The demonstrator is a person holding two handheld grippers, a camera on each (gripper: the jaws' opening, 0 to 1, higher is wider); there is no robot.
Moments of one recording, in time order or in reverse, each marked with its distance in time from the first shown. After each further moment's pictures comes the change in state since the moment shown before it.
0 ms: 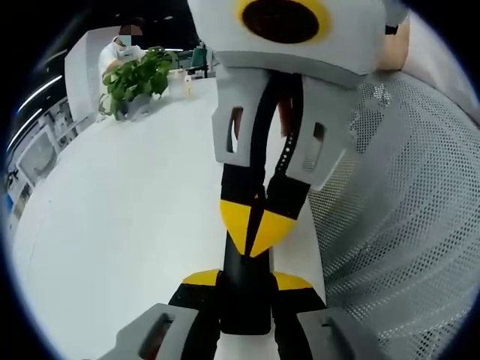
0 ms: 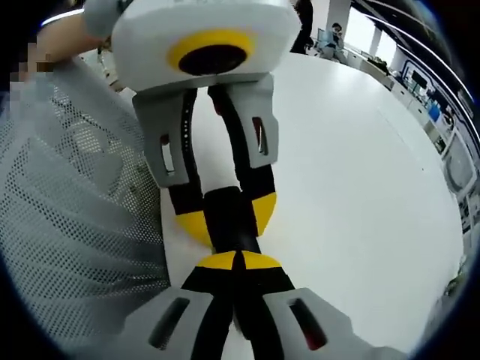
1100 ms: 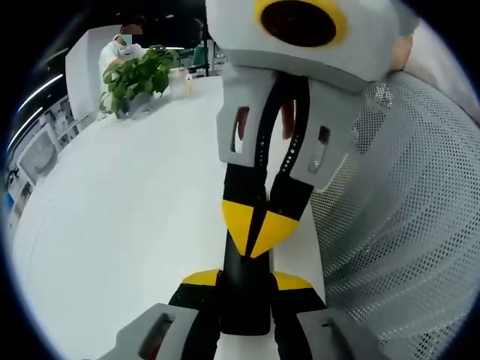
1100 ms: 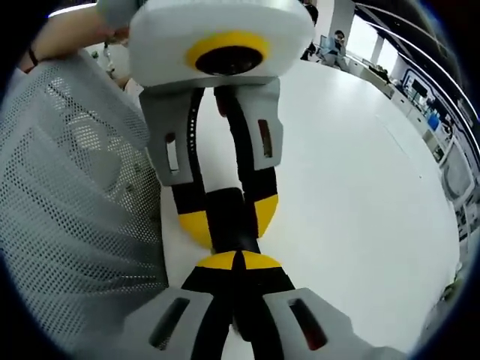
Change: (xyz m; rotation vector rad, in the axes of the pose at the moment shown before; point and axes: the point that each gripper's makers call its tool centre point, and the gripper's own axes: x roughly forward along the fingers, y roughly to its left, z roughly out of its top) left arm 0.000 0.001 0.000 -0.006 0.009 0.006; right arm -0.001 0.001 0.000 -0.045 -0.031 -0.020
